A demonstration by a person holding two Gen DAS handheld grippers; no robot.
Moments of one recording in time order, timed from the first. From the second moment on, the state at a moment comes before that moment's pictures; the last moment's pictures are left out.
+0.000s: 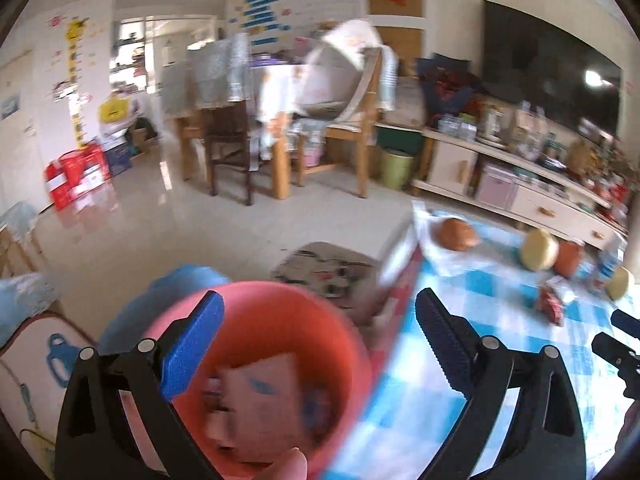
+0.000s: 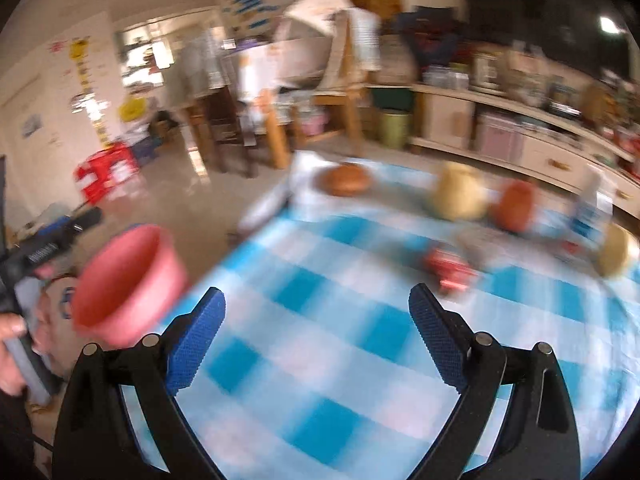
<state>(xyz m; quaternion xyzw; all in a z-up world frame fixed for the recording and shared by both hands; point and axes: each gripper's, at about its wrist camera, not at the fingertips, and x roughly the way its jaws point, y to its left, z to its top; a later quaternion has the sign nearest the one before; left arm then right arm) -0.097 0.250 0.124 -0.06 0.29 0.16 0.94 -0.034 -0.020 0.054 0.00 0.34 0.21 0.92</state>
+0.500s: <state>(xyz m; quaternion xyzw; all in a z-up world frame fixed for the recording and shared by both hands) 0.045 0.035 0.054 -0.06 0.37 0.08 0.92 0.078 -0.143 0.007 -0.04 0.35 0.16 0.92</state>
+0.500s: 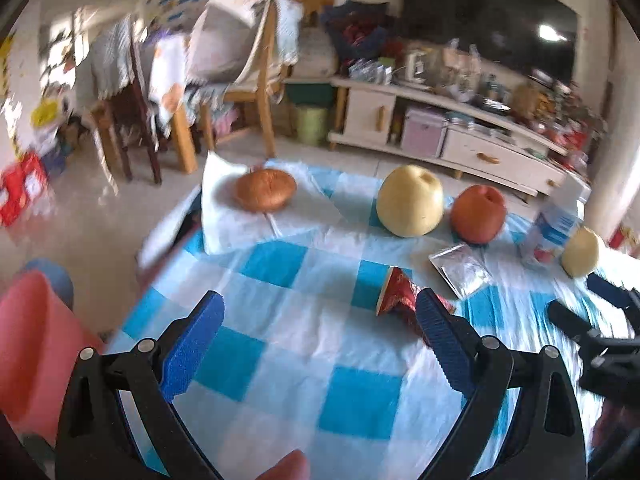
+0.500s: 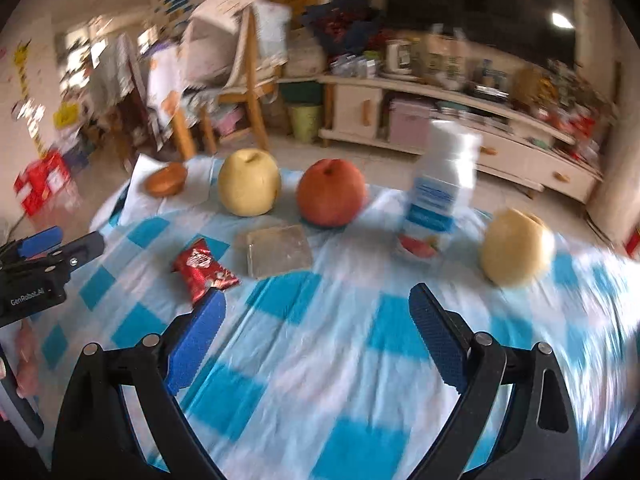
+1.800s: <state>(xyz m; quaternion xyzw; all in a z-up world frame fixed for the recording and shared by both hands) 0.083 0.010 0.021 -0.04 0.40 0.09 0.91 0.125 -0.148 -0.019 -0.06 0.42 0.18 0.89</state>
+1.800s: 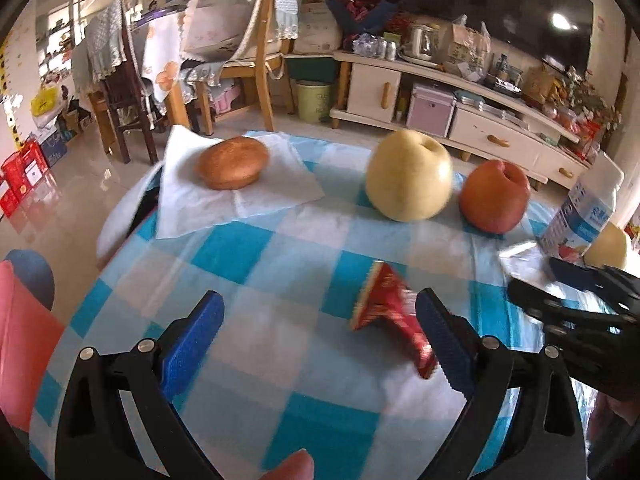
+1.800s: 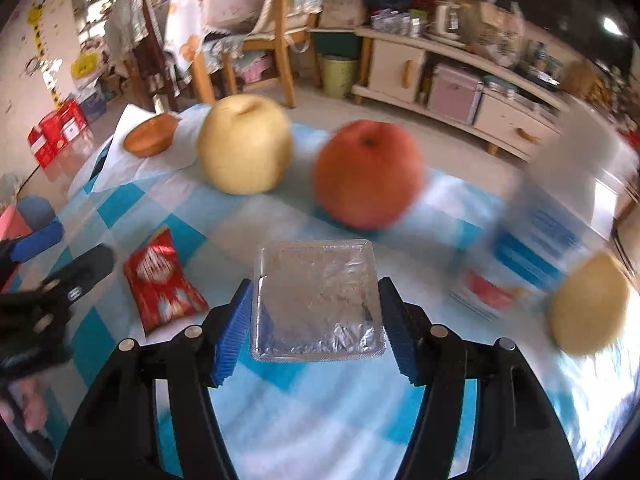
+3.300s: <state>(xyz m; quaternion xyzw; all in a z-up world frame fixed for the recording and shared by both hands) 0.019 0.068 0.069 -0.07 0.33 0.09 0.93 0.057 -0.153 0.029 -0.02 0.36 0.24 0.90</state>
